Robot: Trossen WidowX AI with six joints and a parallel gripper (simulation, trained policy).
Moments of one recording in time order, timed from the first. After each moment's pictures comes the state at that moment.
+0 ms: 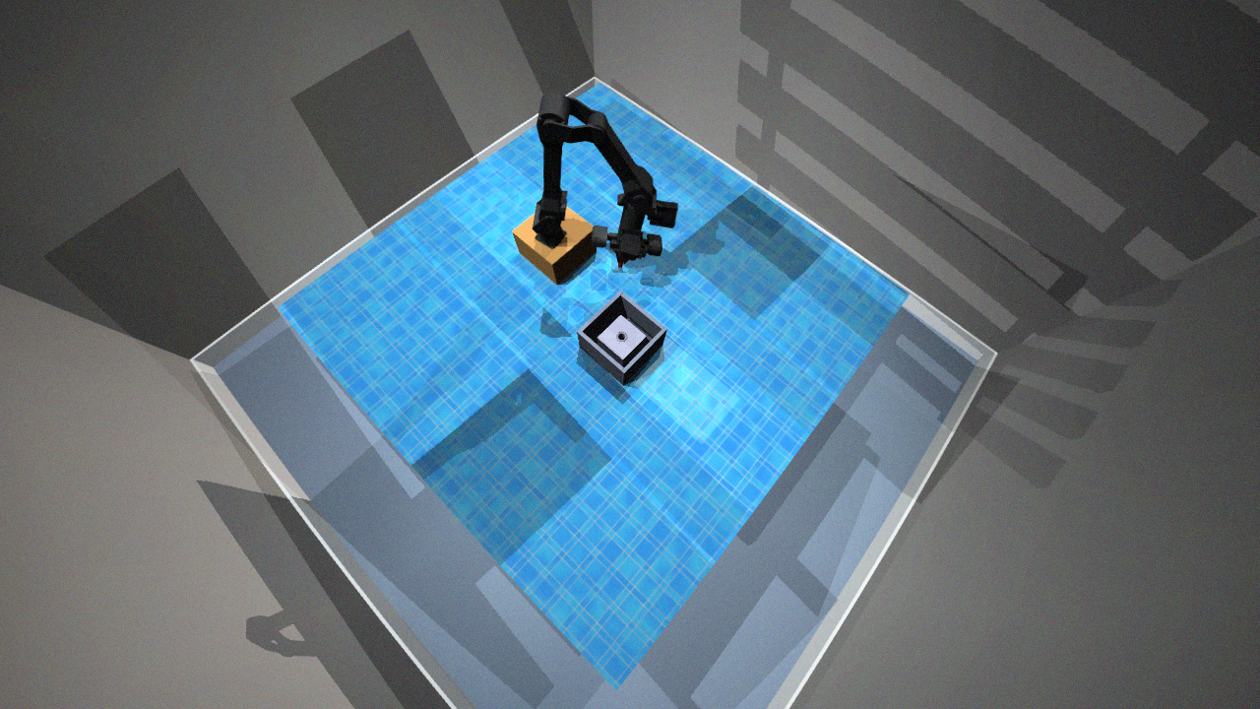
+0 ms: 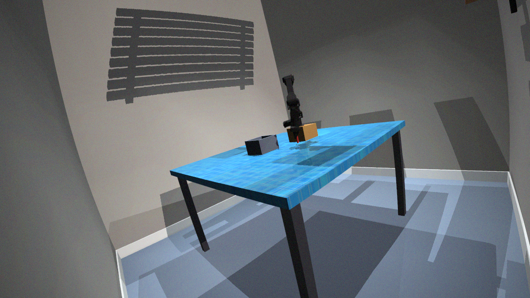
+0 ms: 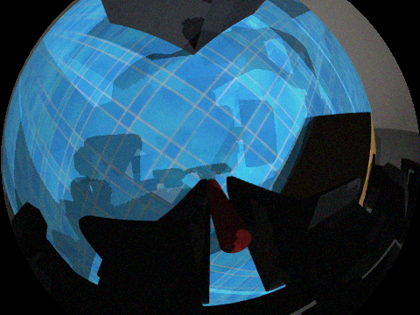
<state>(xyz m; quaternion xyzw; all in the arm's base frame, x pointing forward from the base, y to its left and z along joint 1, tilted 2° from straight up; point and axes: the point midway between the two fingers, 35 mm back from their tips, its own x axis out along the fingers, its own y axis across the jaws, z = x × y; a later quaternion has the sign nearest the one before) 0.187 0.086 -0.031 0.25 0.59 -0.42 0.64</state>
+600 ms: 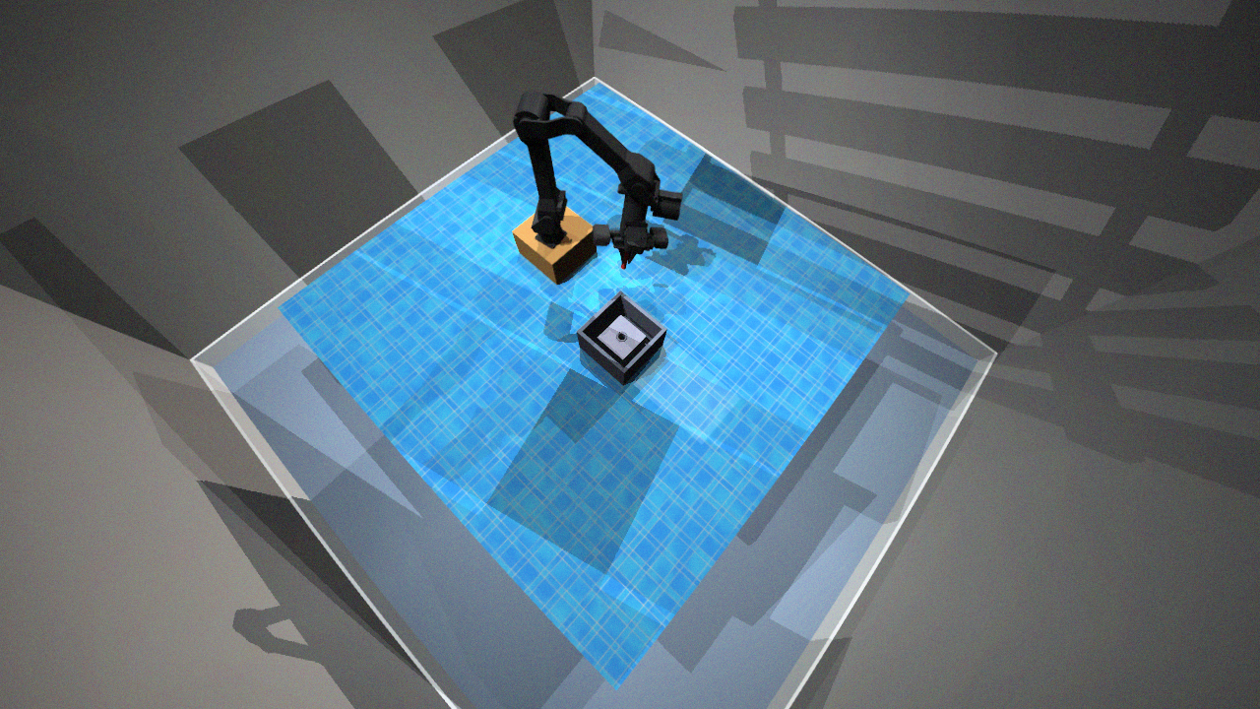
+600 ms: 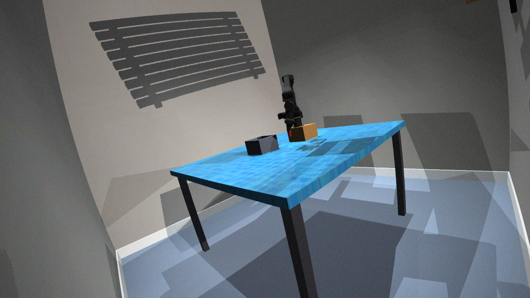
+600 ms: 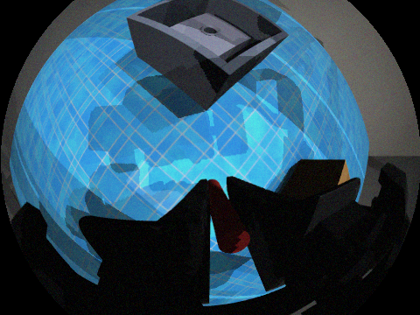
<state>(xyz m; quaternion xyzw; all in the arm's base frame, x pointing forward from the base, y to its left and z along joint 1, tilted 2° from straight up) 0.215 0.061 0.026 0.20 0.57 -0.38 0.70</state>
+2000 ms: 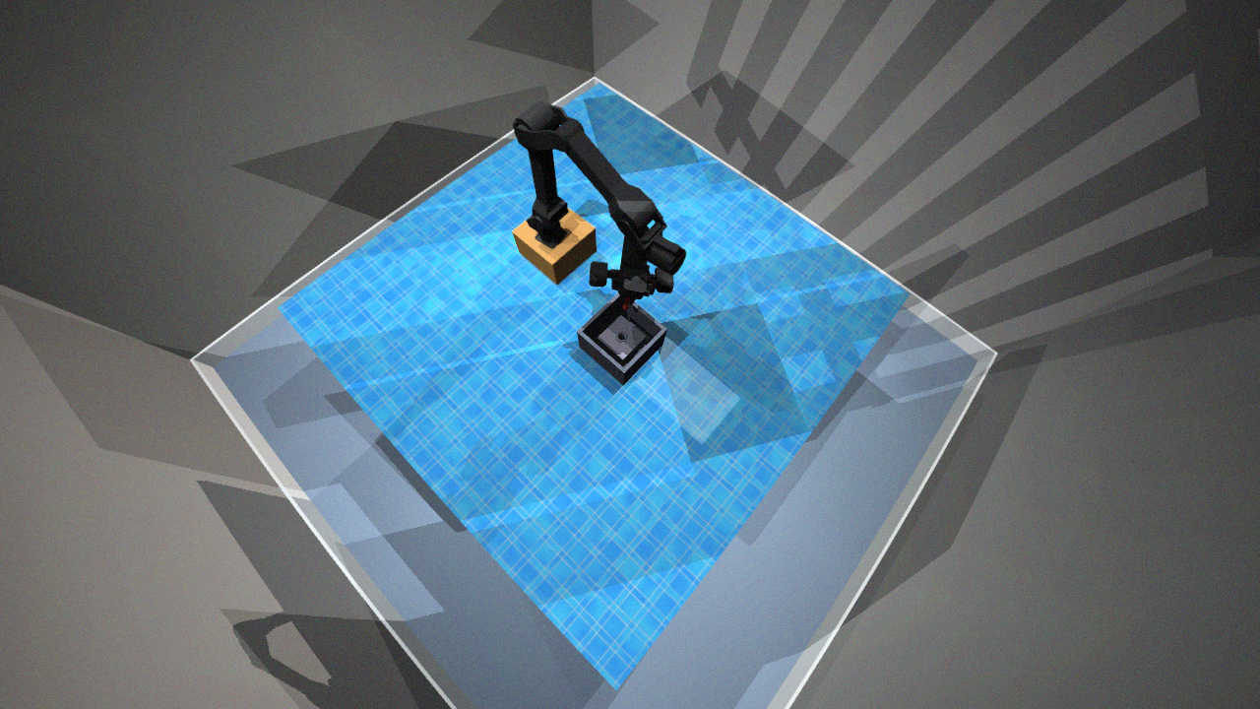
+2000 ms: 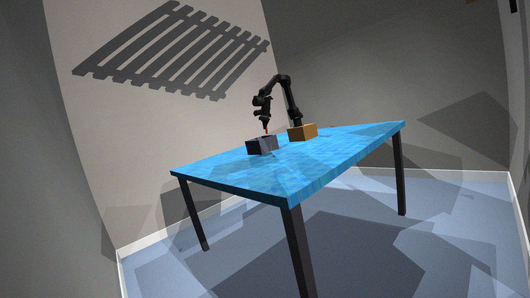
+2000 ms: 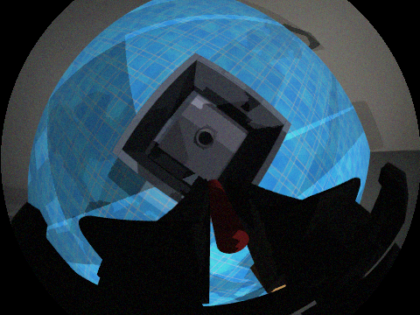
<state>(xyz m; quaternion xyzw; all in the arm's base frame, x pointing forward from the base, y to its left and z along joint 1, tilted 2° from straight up) 0.304 -0.065 0.081 0.25 0.53 -0.41 0.69</state>
